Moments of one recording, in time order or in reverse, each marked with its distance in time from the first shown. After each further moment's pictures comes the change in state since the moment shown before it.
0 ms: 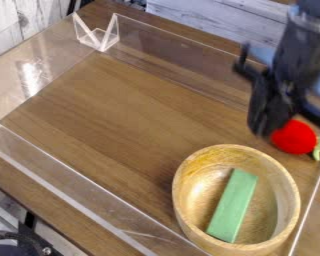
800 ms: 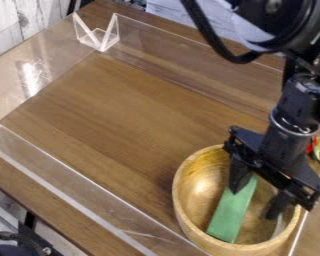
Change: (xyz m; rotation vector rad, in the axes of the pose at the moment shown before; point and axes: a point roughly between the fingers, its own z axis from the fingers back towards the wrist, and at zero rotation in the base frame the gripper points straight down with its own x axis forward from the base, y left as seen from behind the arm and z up) arm -0.009 -0.015 -0.066 0.004 -0.030 0.045
